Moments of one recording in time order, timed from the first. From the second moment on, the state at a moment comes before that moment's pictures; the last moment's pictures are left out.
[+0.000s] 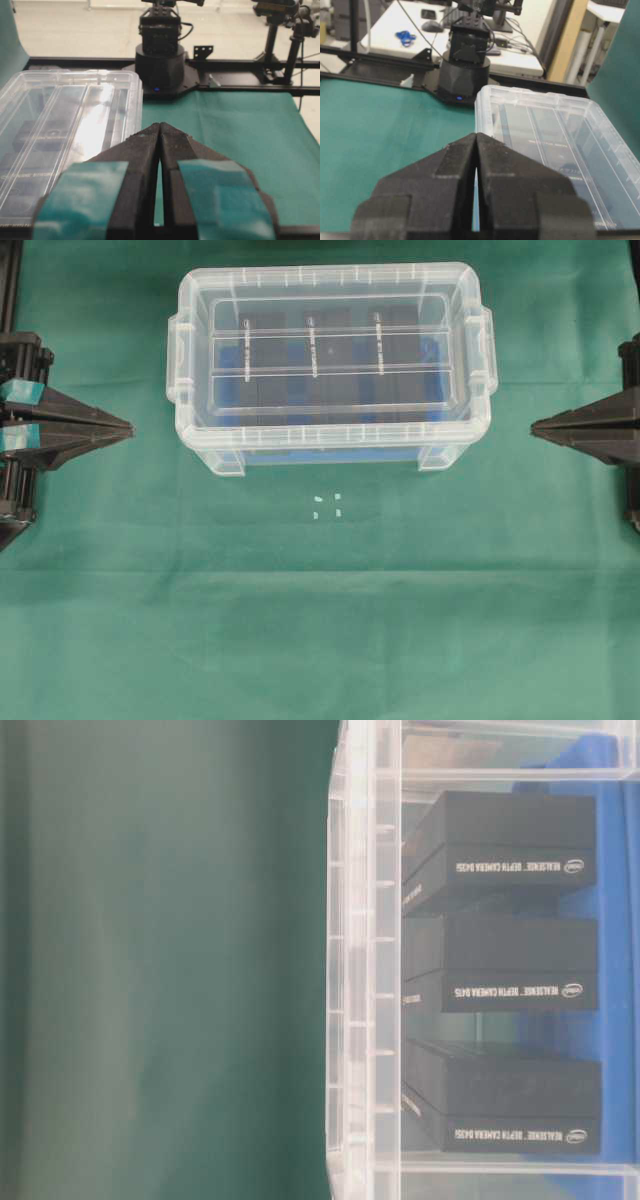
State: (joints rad) left arm 0.00 -0.96 1.17 0.00 -0.29 0.00; right arm 0.00 -0.96 1.17 0.00 -0.29 0.00
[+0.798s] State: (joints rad) left arm 0.21 -0.96 1.15 0.01 -0.21 0.02; right arm -0.27 -0.93 1.11 -0.01 -0.16 -0.01
